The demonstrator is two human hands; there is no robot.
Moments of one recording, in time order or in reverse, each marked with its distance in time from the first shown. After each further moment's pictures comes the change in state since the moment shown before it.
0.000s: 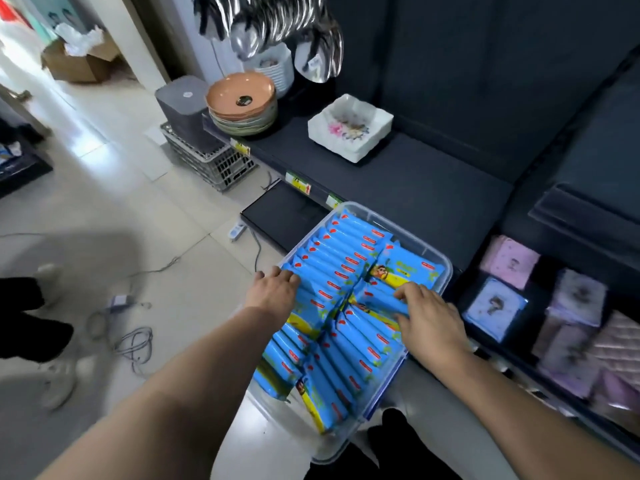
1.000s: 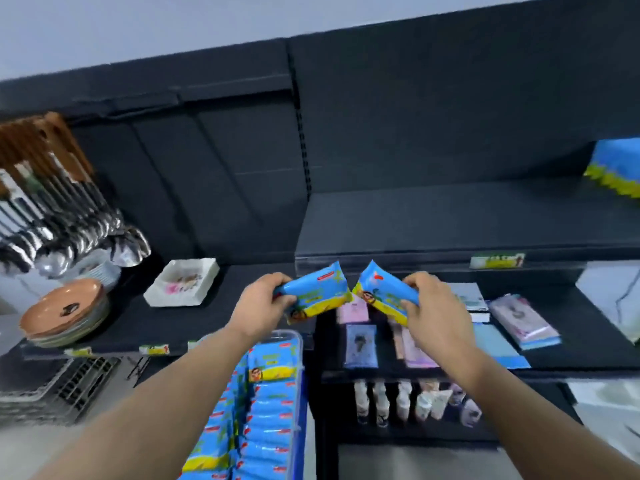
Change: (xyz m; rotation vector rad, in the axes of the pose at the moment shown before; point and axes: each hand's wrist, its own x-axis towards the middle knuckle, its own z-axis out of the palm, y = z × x) left_hand -0.027 0.166 -0.223 -0.801 0.398 0.621; right_hand -0.171 0.117 -0.136 0.187 0.723 0.571
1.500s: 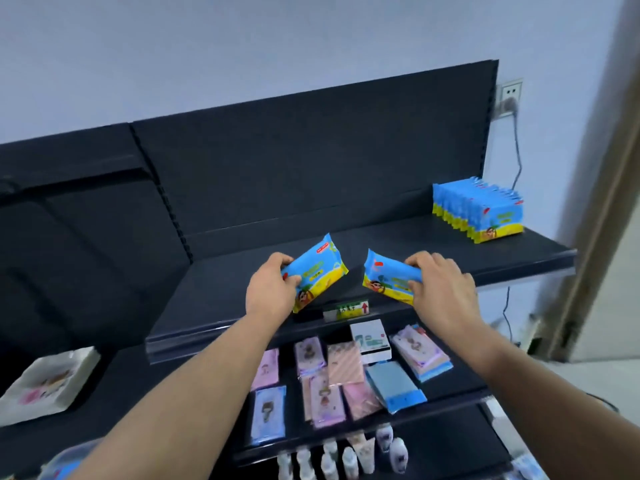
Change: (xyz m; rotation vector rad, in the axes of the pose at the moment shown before) left_hand 0.099 0.262 0.146 -0.066 0.162 0.065; right_hand 0.058 0.198 -0.174 -0.209 0.273 0.121
